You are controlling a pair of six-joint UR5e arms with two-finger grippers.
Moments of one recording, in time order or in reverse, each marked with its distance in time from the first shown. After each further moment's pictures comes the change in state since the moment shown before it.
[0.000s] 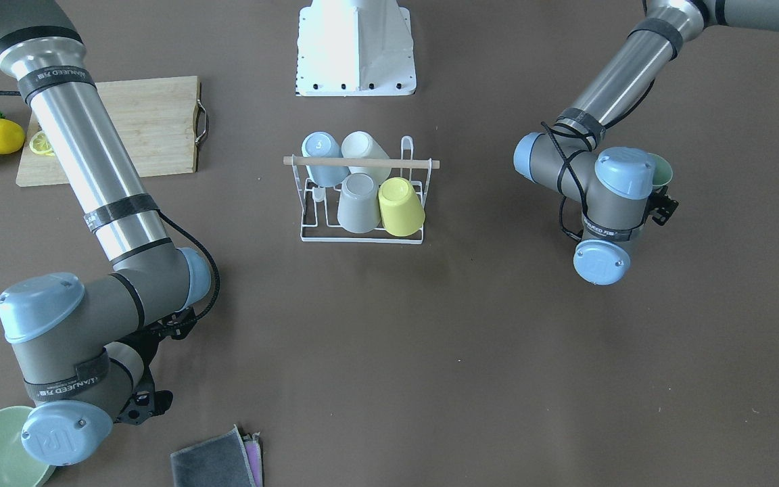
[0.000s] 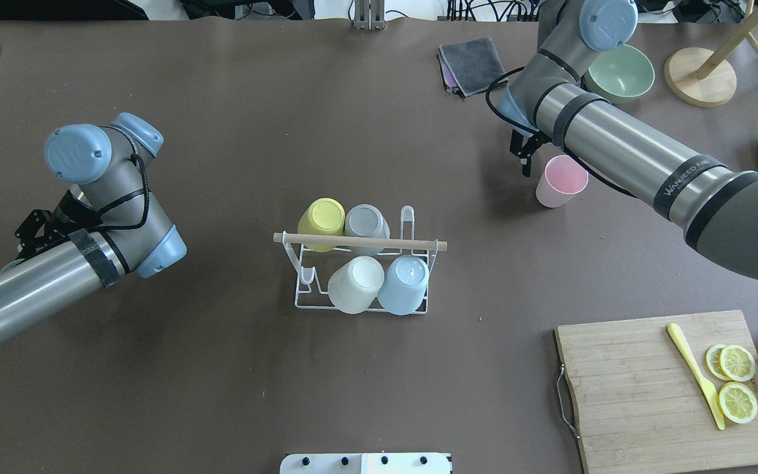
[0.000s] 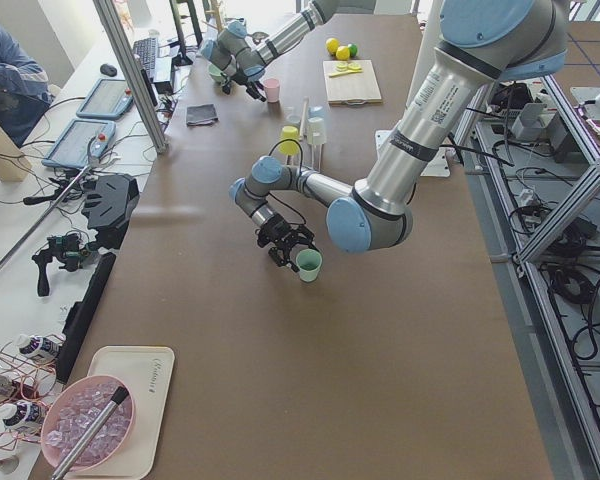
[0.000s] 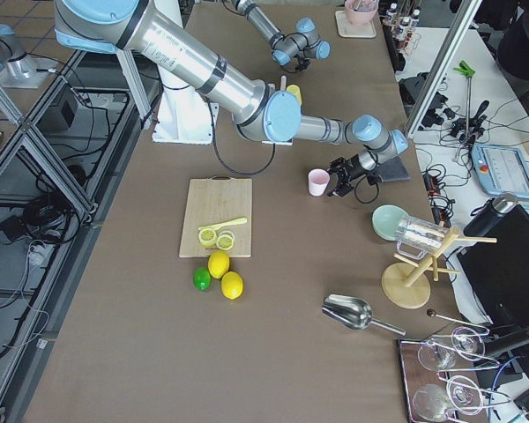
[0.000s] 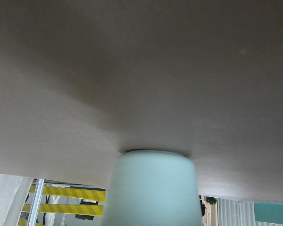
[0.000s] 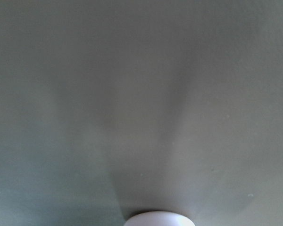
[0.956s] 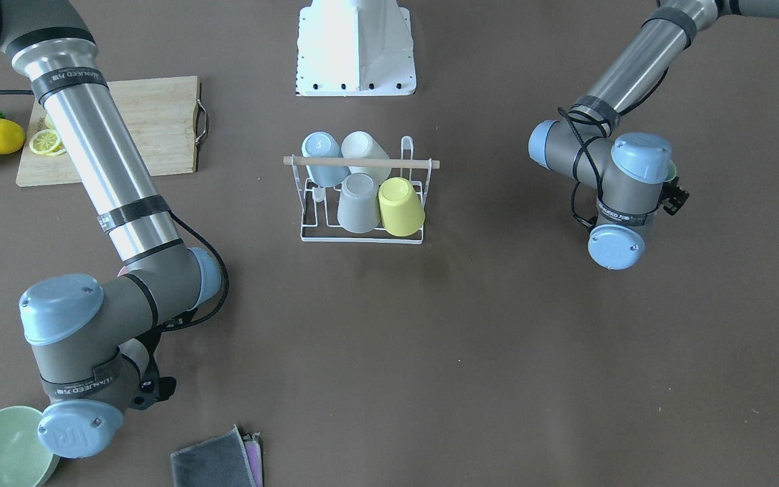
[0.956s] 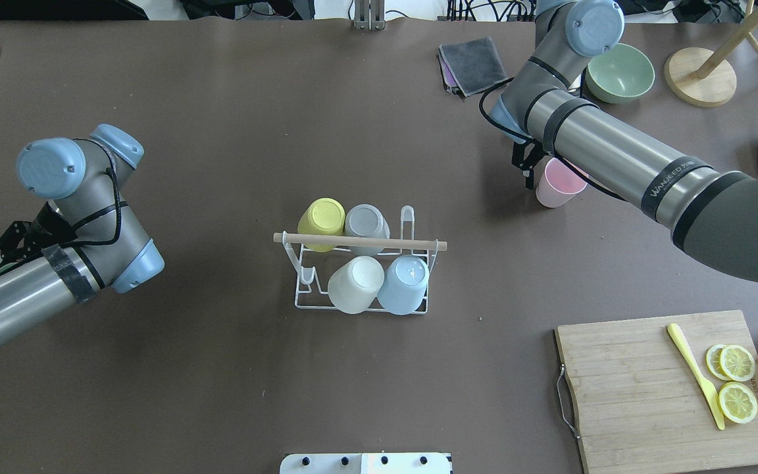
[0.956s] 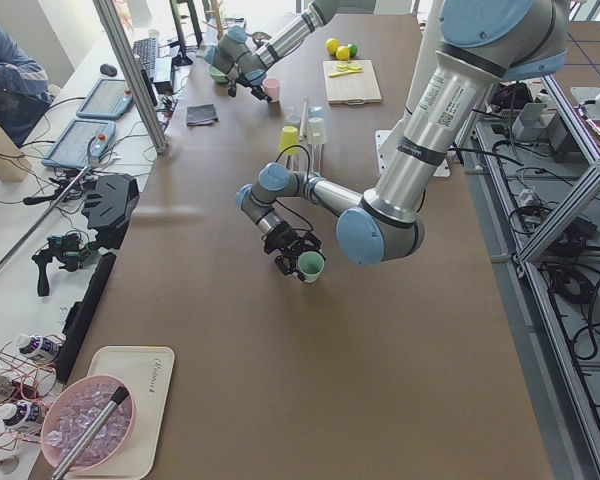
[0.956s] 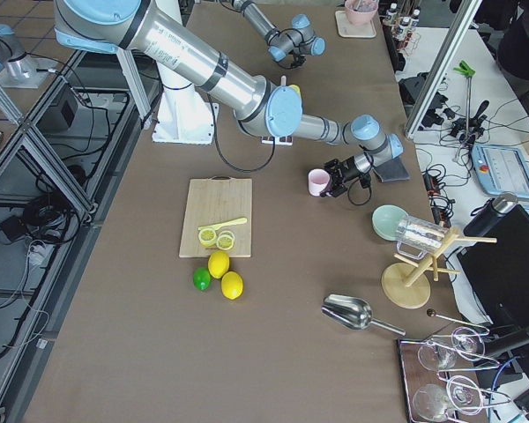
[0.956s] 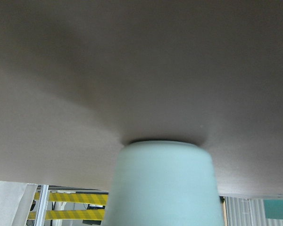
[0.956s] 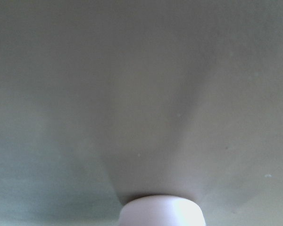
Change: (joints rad) left arm 0.002 0.080 -0.078 -0.006 0.005 0.044; right arm -0.017 0.033 -0.066 -0.094 -0.007 -0.066
